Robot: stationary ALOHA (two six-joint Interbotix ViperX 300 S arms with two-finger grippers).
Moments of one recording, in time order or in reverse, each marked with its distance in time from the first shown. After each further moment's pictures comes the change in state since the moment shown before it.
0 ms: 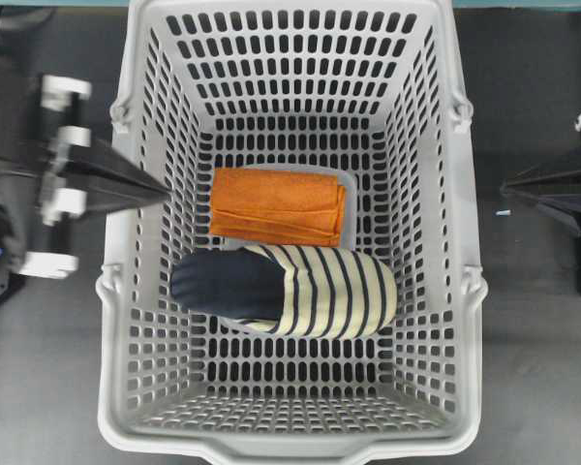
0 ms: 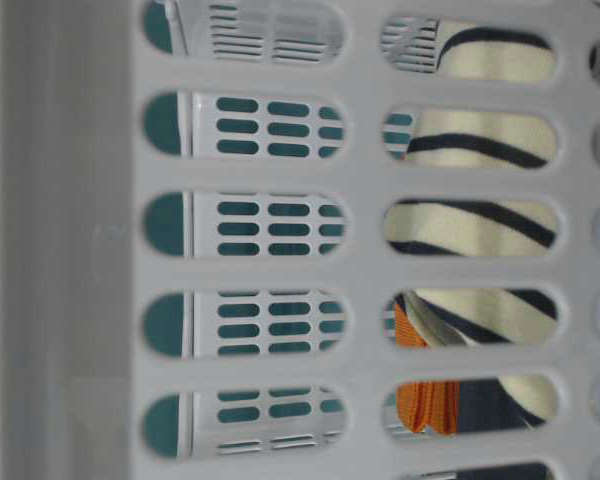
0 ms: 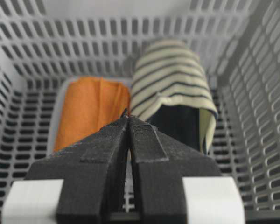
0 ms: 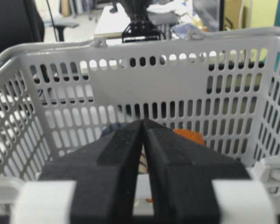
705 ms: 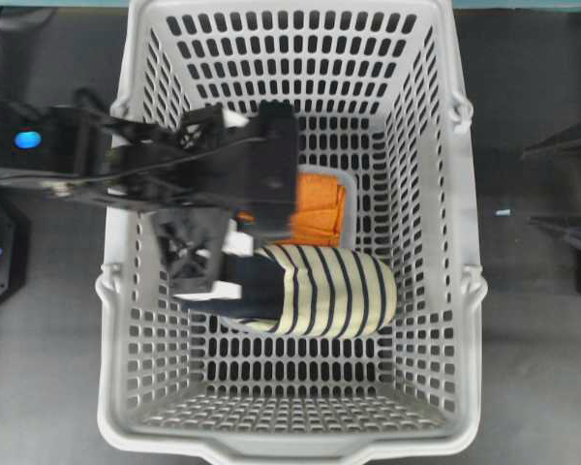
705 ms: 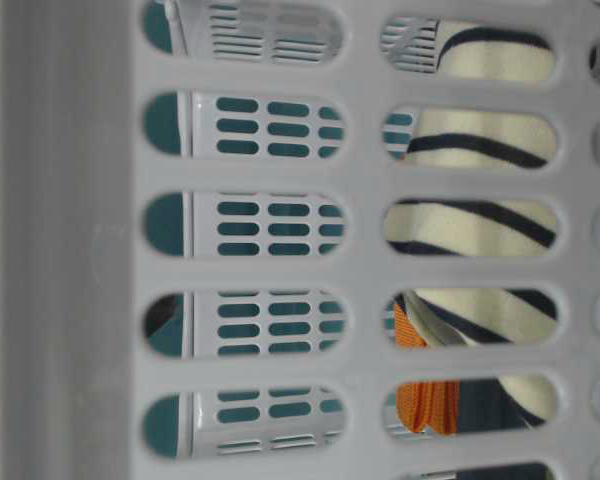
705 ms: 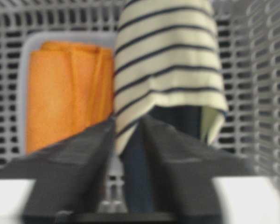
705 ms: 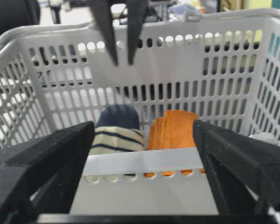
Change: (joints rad) left arm -0.034 0.526 -0.523 -0.002 0.491 -0.025; right arm -0.008 -0.114 -0.012 0.000 0.178 0.000
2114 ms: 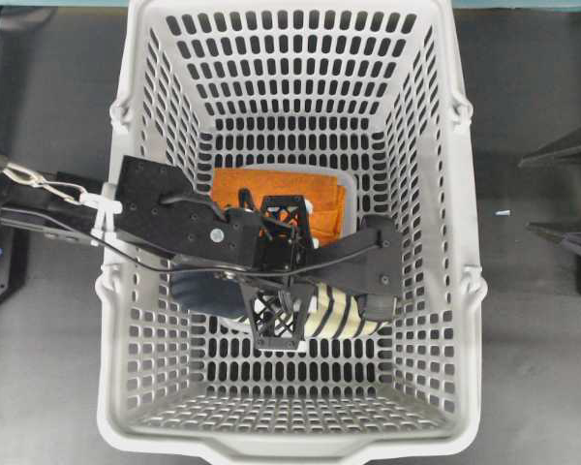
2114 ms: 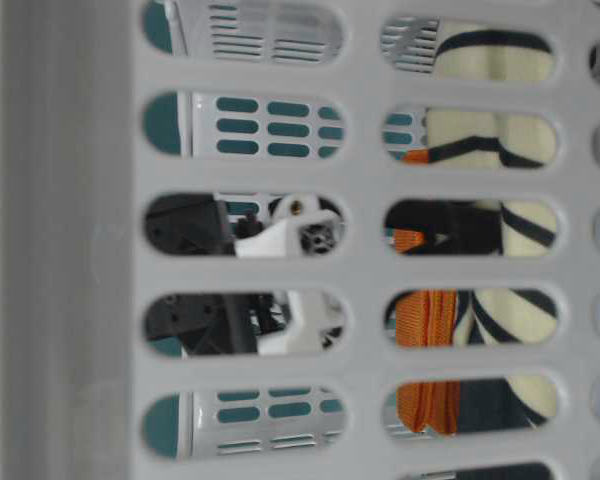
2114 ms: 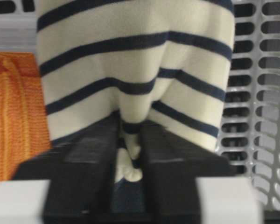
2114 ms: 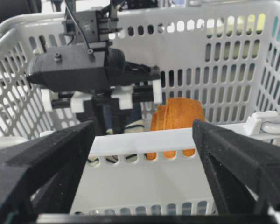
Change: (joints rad) left arm -0.066 0.341 -0.086 0.002 0.058 -0.046; right arm 0.003 -0.014 0.038 0.002 -0.002 0.018
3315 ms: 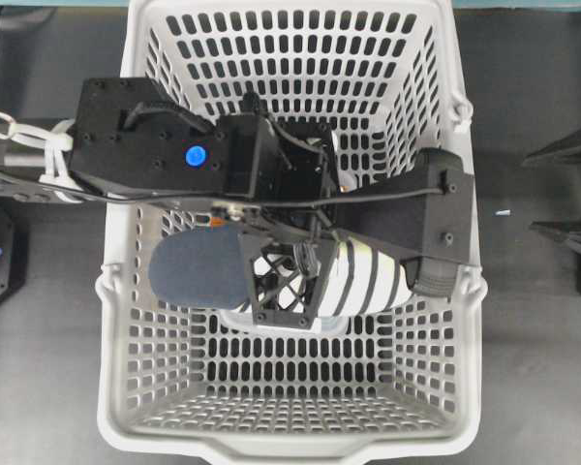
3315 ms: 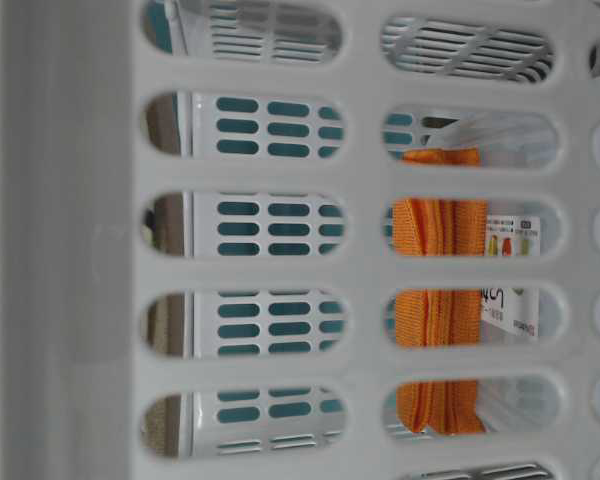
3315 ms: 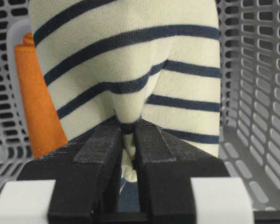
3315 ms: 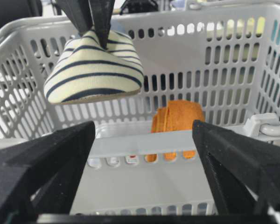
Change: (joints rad) left arm 0.009 0.041 -0.603 0.002 0.617 0.074; right arm 0.002 -0.014 0.000 0.000 0.002 0.000
